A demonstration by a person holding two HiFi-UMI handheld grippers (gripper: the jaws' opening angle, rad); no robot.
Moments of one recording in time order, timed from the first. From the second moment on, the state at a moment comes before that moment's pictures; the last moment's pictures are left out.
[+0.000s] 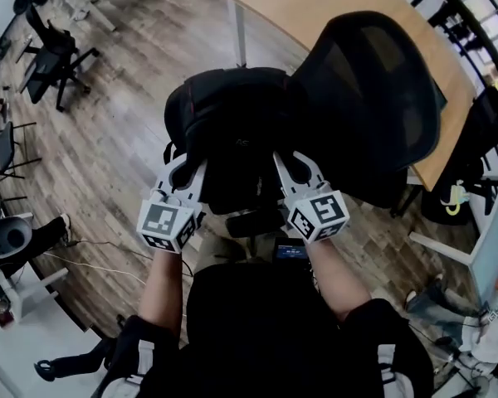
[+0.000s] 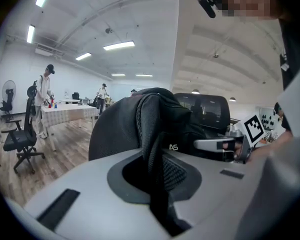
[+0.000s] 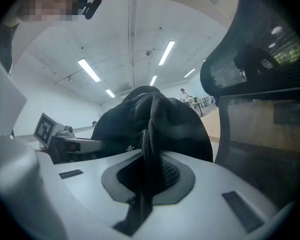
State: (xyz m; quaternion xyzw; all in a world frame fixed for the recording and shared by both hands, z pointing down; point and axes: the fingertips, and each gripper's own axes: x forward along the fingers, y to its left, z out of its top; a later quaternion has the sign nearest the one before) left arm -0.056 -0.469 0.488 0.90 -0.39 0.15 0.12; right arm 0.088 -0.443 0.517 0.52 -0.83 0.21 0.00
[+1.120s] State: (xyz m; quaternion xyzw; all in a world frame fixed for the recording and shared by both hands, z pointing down) left arm -0.024 -0.604 0.642 0.91 -0.30 0.19 0.21; right arm 0.115 -0.542 0.666 0.61 -0.73 0.30 0.02
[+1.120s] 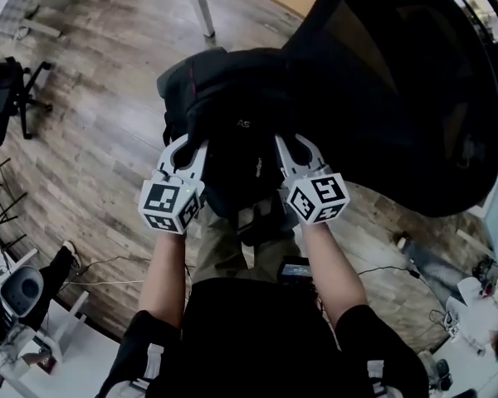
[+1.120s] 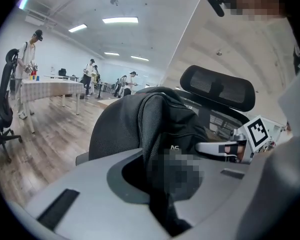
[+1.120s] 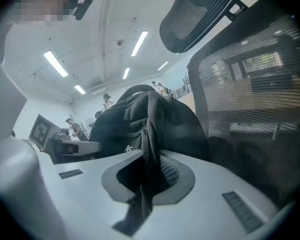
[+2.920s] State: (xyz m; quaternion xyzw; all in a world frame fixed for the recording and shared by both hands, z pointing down) left arm -0.008 -0.703 0.717 0.86 -0.38 0.24 0.23; right arm 0.184 -0.617 0.731 0.64 -0.70 0.31 0.07
